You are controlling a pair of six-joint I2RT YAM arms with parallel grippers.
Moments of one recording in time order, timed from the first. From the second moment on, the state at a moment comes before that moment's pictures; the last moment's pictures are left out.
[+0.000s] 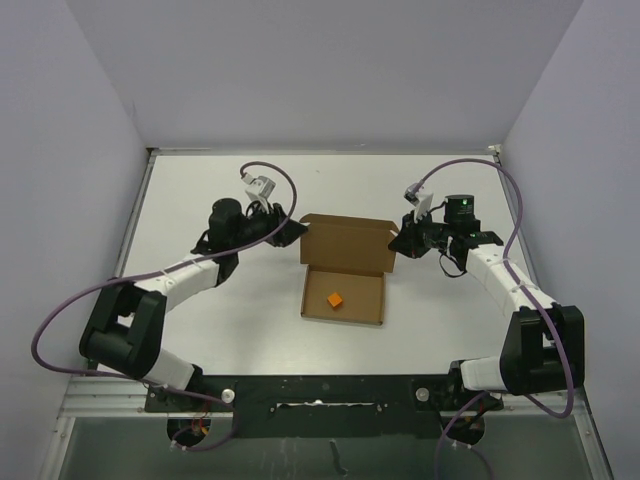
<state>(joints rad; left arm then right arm) -0.39 1.48 0.75 0.52 0.53 -0.43 0.10 1.35 0.88 -0.30 -0.70 -0.23</state>
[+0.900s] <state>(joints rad) -0.42 1.58 0.83 0.46 0.55 -0.40 0.10 1.35 0.88 -0.30 -0.68 -0.23</state>
